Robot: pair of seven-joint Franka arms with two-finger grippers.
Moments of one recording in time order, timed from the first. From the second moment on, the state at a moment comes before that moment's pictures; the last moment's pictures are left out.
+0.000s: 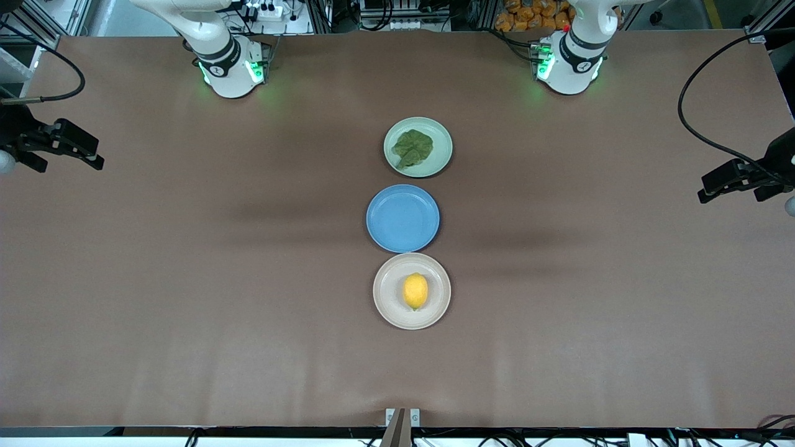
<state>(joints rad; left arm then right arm) 0.08 0.11 -0.07 -1.49 0.00 1.65 -0.02 -0.02 -0.02 0.02 -1.55 0.02 1.57 -0.03</state>
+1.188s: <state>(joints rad) 0.07 0.11 -0.09 -1.49 0.00 1.63 0.00 -0.02 -0.02 0.02 -1.57 0.02 1.57 -0.03</state>
